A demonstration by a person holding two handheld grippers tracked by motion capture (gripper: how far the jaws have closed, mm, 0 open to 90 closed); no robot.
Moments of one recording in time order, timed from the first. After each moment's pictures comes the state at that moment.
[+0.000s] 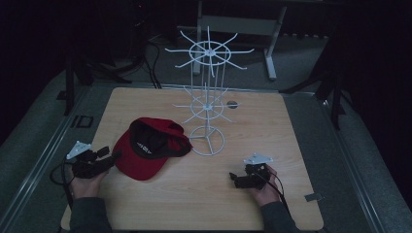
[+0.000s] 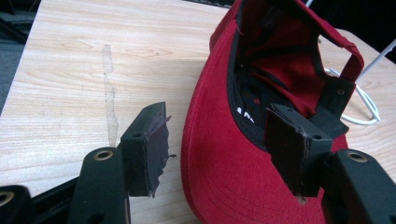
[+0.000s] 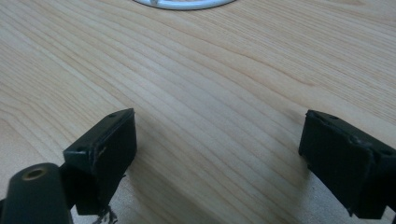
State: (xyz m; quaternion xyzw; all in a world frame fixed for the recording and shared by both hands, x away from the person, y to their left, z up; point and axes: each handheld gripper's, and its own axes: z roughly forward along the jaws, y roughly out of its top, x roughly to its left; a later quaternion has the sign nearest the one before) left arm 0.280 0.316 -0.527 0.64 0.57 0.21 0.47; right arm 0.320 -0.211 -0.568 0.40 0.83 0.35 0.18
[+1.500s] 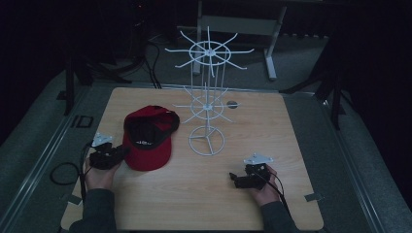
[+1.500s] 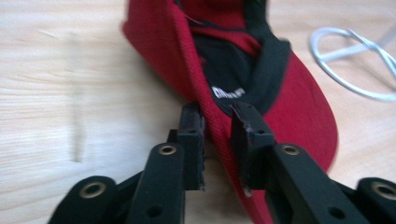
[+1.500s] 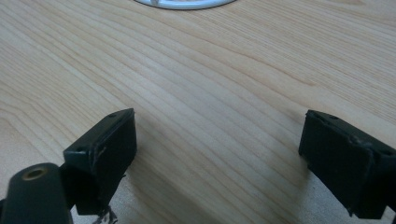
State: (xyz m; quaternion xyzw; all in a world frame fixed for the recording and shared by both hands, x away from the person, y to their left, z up) left arm 0.310 0.276 -0.521 0.70 0.56 0.18 0.40; right arm 0.320 -0.211 -0.568 0.40 0.83 0.35 0.18
